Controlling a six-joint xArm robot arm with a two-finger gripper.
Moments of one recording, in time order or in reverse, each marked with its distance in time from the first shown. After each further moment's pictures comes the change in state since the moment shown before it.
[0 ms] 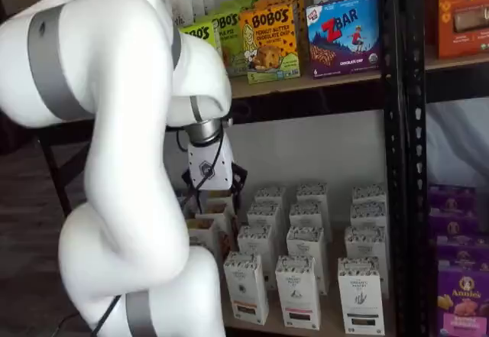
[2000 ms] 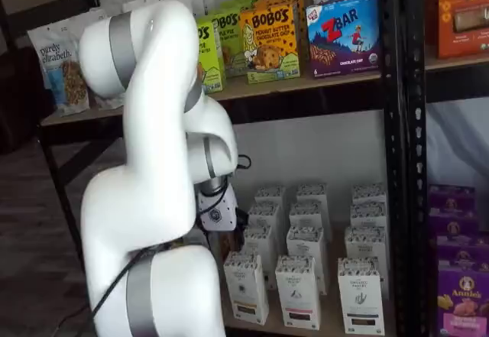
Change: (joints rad) arm 0.072 0.693 -0.284 -0.072 -0.397 0.126
